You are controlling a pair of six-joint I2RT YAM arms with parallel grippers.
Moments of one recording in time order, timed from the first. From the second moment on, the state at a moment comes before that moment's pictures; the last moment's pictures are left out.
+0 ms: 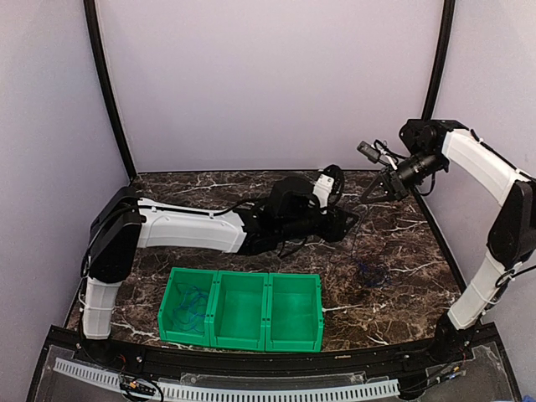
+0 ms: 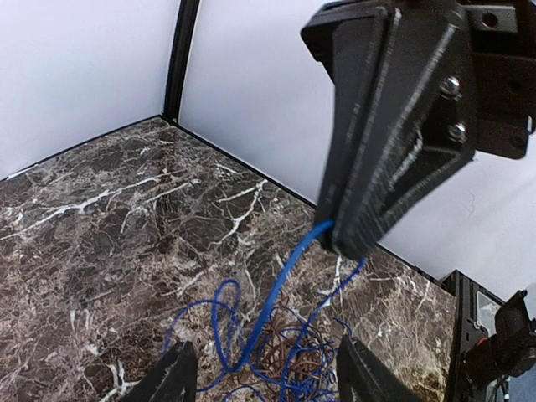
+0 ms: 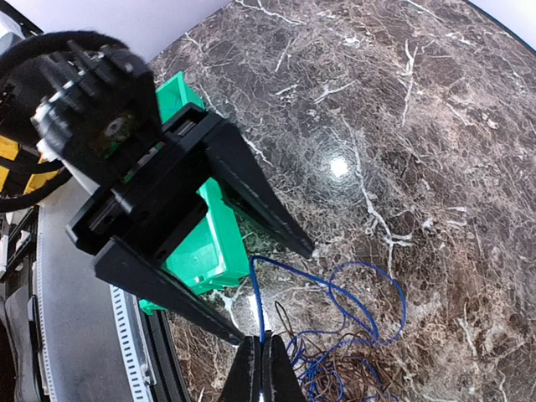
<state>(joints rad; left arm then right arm) -1.09 2.12 1.62 0.25 -0.02 -0.29 0.20 1.64 1.61 -1.32 -0.88 -0.74</state>
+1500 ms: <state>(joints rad) -1.09 1.92 1.80 0.28 -0.27 -0.27 0.32 1.78 1.07 -0.55 -0.90 -0.51</state>
